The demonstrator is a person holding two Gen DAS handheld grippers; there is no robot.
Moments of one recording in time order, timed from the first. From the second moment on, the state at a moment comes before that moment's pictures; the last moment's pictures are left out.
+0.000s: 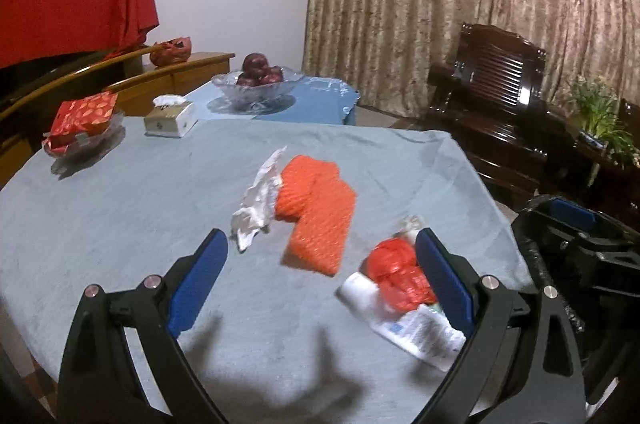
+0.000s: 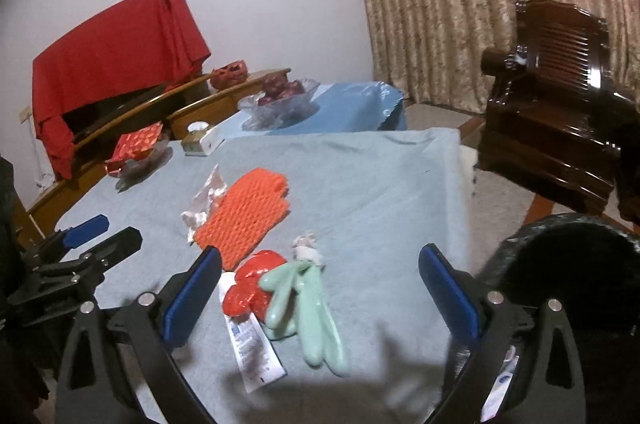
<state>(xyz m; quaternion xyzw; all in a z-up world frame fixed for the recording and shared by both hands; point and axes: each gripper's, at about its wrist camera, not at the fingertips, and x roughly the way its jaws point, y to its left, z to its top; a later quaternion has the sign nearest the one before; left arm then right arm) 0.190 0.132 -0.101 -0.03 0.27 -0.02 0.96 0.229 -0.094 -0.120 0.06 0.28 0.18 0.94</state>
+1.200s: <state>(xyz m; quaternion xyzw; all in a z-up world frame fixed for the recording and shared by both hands) 0.212 0.137 -0.145 -0.04 0.32 -0.03 0.95 0.270 -0.062 -0.188 0.04 0.38 0.23 0.89</state>
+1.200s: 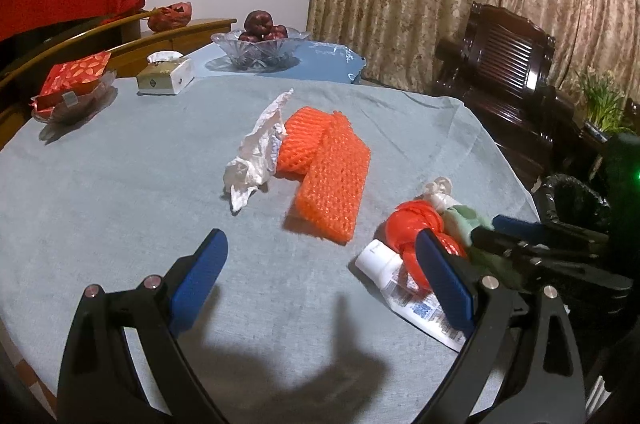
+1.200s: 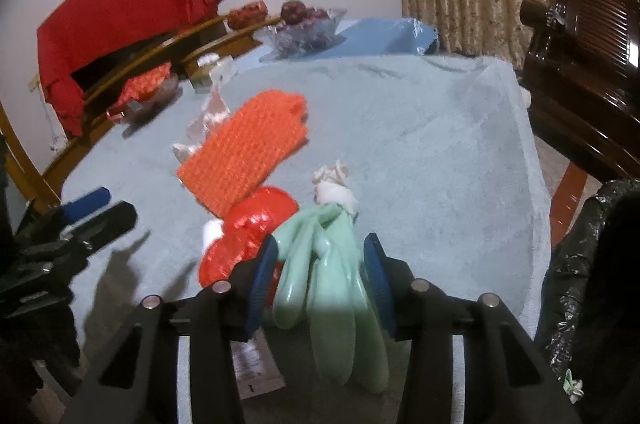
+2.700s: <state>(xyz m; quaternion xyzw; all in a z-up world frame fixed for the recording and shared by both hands) 0.286 0.054 -0.182 -0.02 0.38 -0.10 0.92 0.284 -0.109 -0.162 0.08 0.33 0.19 0.92</state>
